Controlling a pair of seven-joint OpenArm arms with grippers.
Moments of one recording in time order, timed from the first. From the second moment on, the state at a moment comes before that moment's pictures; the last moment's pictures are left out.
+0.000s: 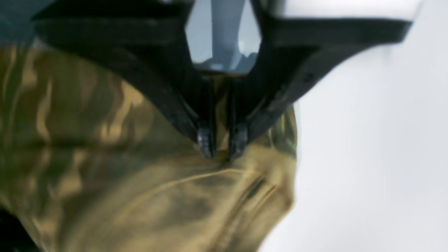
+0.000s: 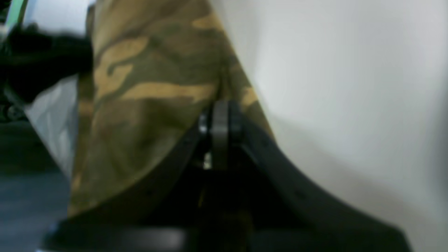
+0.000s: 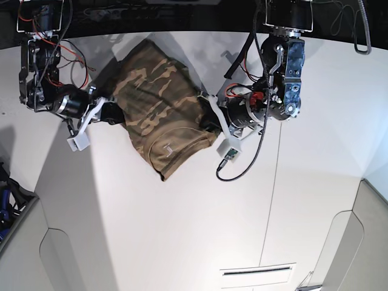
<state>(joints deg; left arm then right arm) 1.6 -2.9 2.2 88.3 -19.1 -28.8 50.2 -2.8 14.7 6.3 80.0 47.0 33.5 -59.9</state>
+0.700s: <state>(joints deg) -6.6 -7.1 2.2 87.7 -22.3 -28.1 50.9 -8.9 4.4 6.3 89.0 44.5 33.5 -62.3</state>
